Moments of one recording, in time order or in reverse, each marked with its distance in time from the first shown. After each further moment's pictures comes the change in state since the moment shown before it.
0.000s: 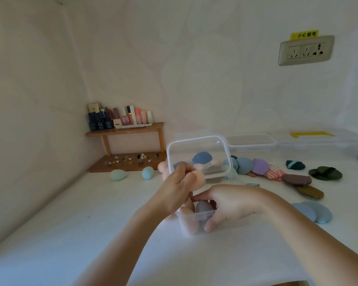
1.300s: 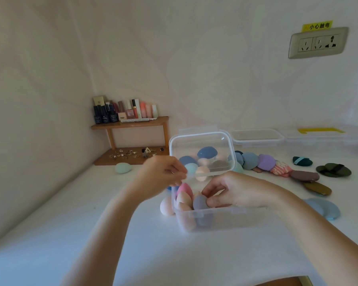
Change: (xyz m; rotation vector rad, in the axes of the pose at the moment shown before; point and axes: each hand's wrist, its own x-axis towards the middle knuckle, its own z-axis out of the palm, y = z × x) left_hand -0.008 0.003 -0.050 0.273 0.035 0.016; right_hand -0.010 -0.001 0.000 0.311 0.162 0.163
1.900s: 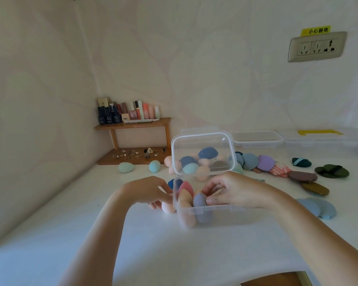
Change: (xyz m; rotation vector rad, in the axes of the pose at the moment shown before) left_hand 0.002 -0.033 -0.005 0.212 -0.455 -0.402; right_hand 0.000 0.005 0.005 -0.063 0.065 -0.017
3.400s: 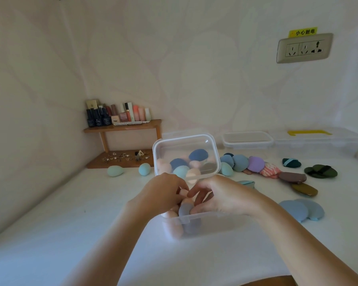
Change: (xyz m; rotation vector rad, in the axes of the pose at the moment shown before) left_hand 0.009 0.054 0.035 0.399 0.324 0.233; right_hand -0.004 -0.005 0.004 0.034 0.019 -0.043
